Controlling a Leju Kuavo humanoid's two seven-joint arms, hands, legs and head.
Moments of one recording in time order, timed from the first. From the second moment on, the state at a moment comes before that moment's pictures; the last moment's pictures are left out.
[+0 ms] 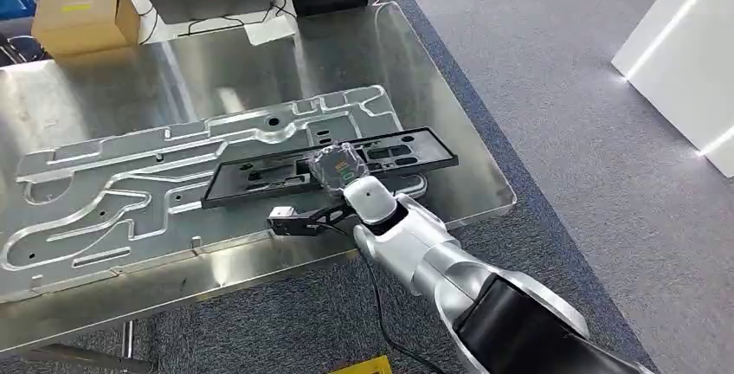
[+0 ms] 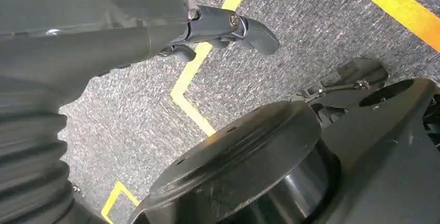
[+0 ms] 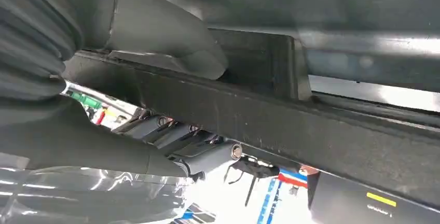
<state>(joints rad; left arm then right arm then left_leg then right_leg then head) -0.12 -0.02 -1.54 -0.13 1.00 0.09 -0.12 -0.96 0.35 0.81 -0.41 1.22 -0.12 0.11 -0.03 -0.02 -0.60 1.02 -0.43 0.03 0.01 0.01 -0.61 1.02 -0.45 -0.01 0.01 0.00</state>
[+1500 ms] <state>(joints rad) -0.12 -0.03 -1.54 -0.13 1.02 0.06 -0.23 -0.92 0.33 0.81 -0.37 1.29 -0.18 0.11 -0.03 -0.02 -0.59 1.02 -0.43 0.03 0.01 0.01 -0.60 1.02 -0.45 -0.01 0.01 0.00</state>
